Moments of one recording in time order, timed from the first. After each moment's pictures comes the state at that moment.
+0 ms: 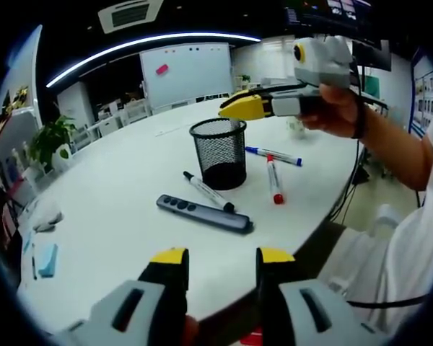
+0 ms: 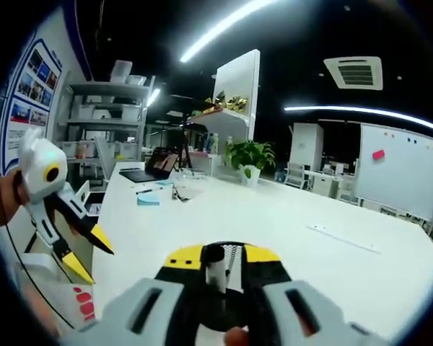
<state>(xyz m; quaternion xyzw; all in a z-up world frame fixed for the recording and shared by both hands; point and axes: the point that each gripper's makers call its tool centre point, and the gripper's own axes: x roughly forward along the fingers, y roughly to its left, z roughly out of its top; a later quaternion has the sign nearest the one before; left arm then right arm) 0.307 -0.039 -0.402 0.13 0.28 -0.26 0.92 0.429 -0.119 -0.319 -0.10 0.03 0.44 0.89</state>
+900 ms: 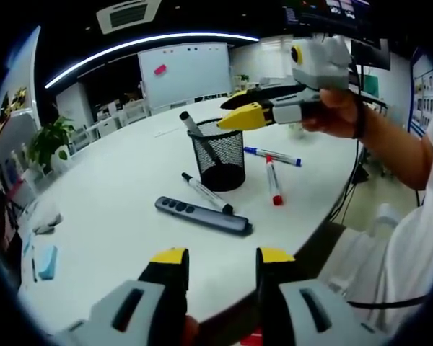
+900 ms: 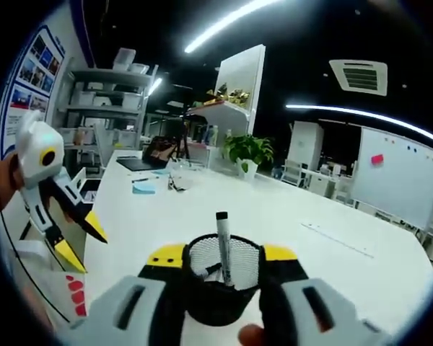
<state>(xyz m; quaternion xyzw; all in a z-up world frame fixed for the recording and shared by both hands) 0.309 -0.042 -0.401 0.14 0.28 -0.26 0.92 0.437 -0.125 -0.328 -0.13 0.04 0.42 0.89</state>
